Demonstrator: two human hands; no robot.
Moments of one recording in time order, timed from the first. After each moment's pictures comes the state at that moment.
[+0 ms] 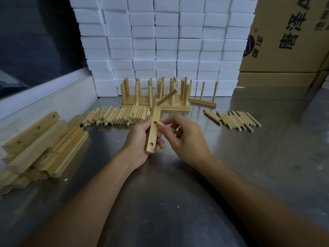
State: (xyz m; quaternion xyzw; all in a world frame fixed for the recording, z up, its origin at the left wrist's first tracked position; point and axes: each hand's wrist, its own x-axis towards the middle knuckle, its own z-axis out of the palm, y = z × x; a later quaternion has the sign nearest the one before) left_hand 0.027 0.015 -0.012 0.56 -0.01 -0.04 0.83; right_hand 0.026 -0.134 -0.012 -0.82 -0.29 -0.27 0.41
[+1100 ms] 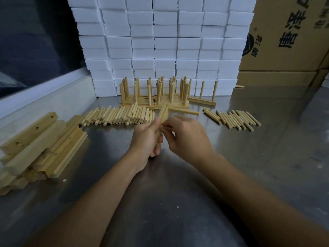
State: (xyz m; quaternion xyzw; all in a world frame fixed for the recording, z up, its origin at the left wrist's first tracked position) left_hand 0.025 0.000 -0.017 0.69 0.02 0.07 0.72; right_hand 0.022 -0.134 0.002 -0.89 -0.29 -0.28 0.21
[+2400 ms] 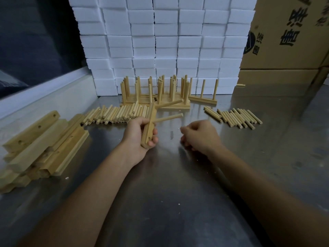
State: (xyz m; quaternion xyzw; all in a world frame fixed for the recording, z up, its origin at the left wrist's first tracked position) left_hand 0.029 0.017 -0.003 0.53 0.11 -0.02 0.84; right_hand 0.037 -0.160 -0.005 -0.87 0.00 -0.01 0.50
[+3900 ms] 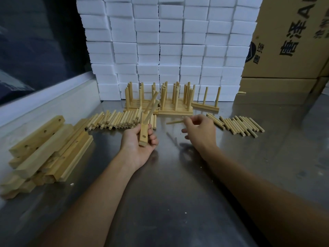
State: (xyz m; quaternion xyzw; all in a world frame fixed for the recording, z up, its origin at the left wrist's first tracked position) left_hand 0.038 0.029 -0.009 0.35 0.12 -0.02 0.93; right_hand 0.078 -0.139 -0.016 -0.79 -0.01 -0.18 0.59
